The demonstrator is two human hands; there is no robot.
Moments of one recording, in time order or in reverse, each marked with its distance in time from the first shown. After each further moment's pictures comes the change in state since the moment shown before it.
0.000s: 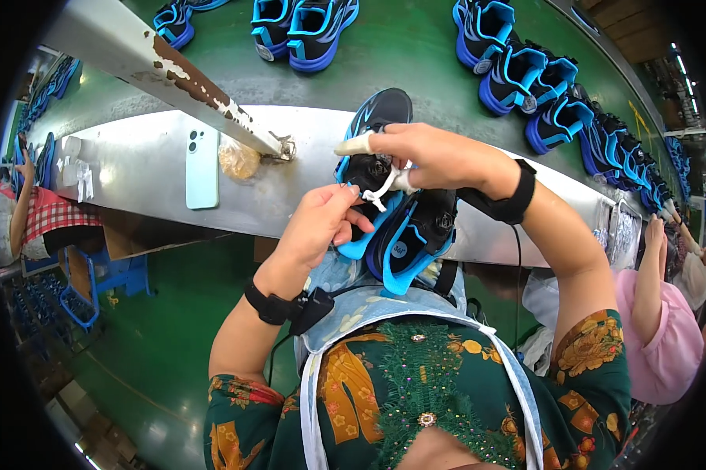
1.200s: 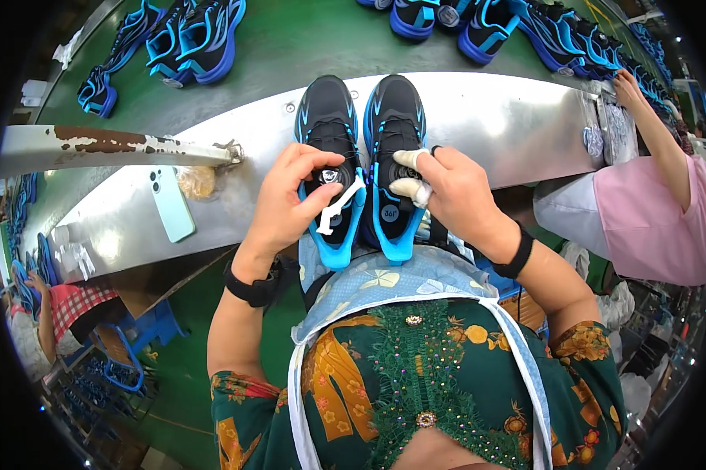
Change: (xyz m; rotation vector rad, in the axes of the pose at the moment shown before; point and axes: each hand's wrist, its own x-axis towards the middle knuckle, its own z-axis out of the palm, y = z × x) left_hand 0.008 0.012 0.017 0.928 -0.138 0.642; right_hand -0.120 -0.024 0.118 -0.364 0.827 0.352
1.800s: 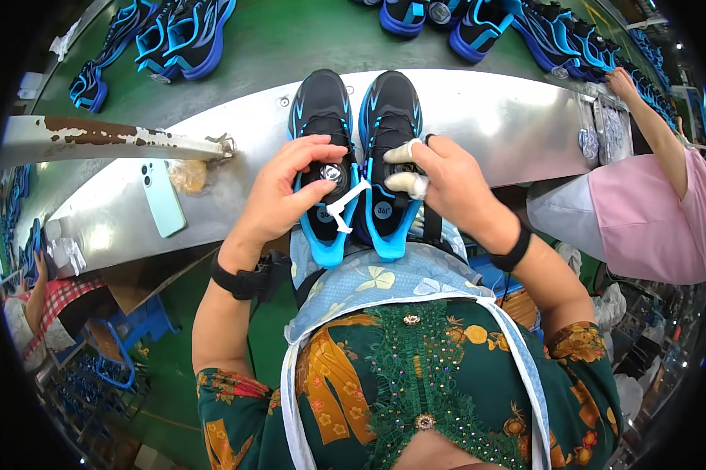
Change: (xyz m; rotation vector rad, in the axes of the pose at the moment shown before) left_hand 0.000 -0.004 -0.006 -0.066 -0.125 -0.075; right_hand 0.005 0.008 0.004 0.096 -0.015 -0.003
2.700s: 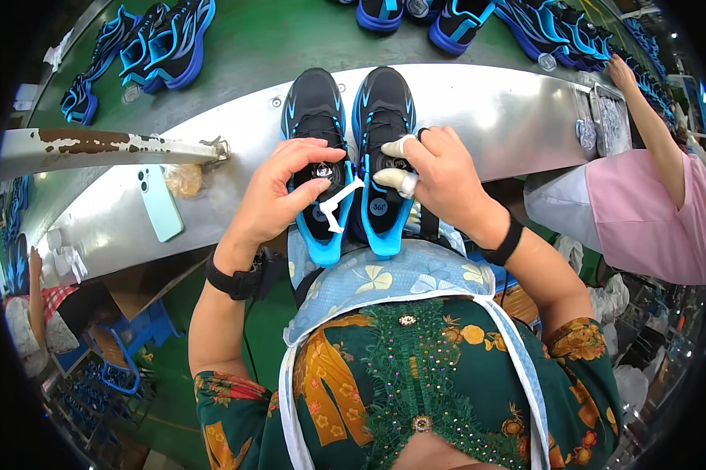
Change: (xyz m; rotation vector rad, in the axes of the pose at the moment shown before) left_hand 0.001 0.005 -0.001 -0.011 -0.063 0.070; right_hand -0.002 -0.001 0.002 -0.072 0.076 -0.106
